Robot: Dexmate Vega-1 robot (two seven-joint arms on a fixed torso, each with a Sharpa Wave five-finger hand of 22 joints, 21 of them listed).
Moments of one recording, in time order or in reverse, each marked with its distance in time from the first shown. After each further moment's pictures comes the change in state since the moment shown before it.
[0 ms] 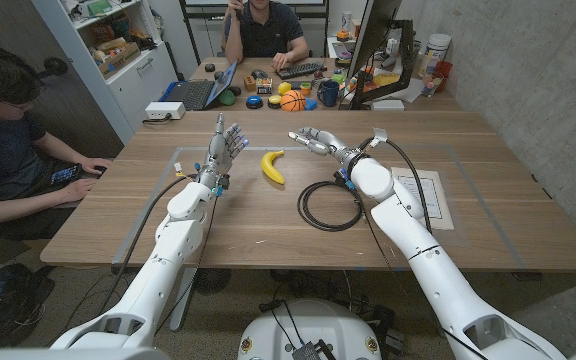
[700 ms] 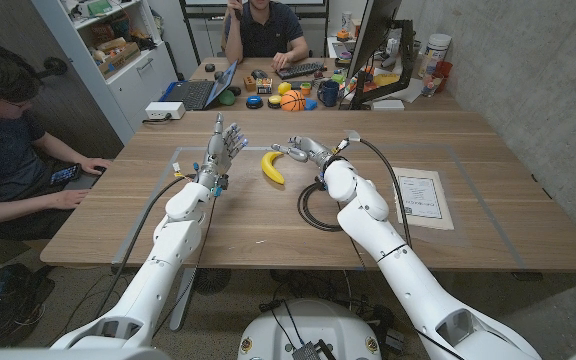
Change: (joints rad) left arm 0.015 0.007 -0.005 -0.026 -0.004 0.008 -0.001; left_hand 0.004 0.004 0.000 0.000 0.000 0.000 0.000 0.000 0.000 0.004 0.004 0.000 0.000 0.000 0.000 0.000 0.000 0.000 0.000 0.000 0.000; right arm 0.041 0.104 -0.159 0.042 -0.283 -0.227 -0.033; right_hand 0.021 -0.005 0.000 -0.015 -0.013 0.038 0.021 0.007 0.004 0.051 0.002 0.012 0.000 0.054 0.004 0.008 0.000 0.045 -0.002 0.015 0.005
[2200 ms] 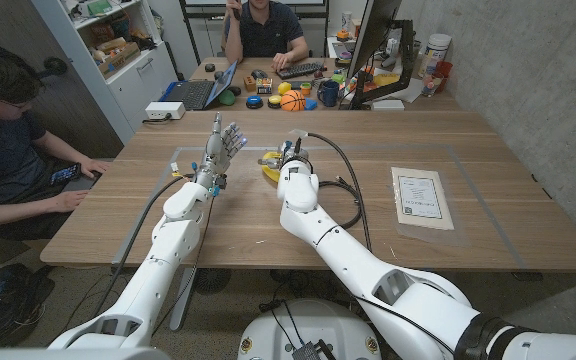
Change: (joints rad) left arm -0.011 0.002 -0.008 0.024 -0.018 -0.013 -0.028; left_hand 0.004 0.004 -0.004 -0.004 0.000 0.000 0.000 0.000 0.000 0.000 0.000 0.000 -0.002 0.000 0.000 0.000 0.000 0.000 0.000 0.000 0.000; right arm 0.209 0.251 -0.178 0.482 -0.416 -0.247 -0.039; right_hand 0.045 -0.003 0.012 -0.021 -0.012 0.104 -0.018 0.025 0.009 0.057 0.004 0.008 0.005 0.077 0.005 0.000 0.000 0.061 0.025 0.014 0.009
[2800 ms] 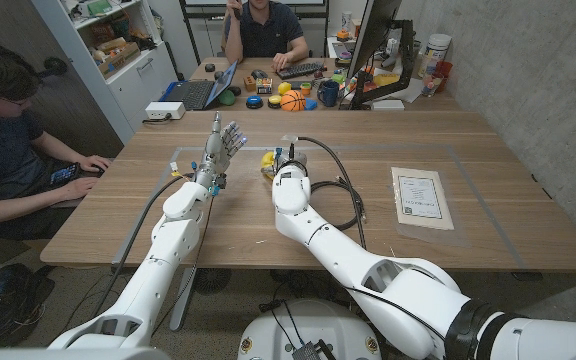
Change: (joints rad) left arm 0.003 0.000 -0.001 -0.009 -0.003 0.000 -0.002; left_hand 0.000 0.000 0.000 0.000 0.000 0.000 0.000 0.000 0.000 0.000 0.000 0.000 0.000 0.000 0.000 0.000 0.000 0.004 -0.004 0.000 0.000; right arm 0.052 0.041 -0.020 0.174 -0.077 -0.019 -0.029; right_hand 0.017 0.001 -0.001 -0.007 0.000 0.064 -0.014 0.021 0.005 0.013 -0.013 0.000 -0.003 0.016 -0.016 0.000 0.000 0.018 -0.004 0.004 0.002
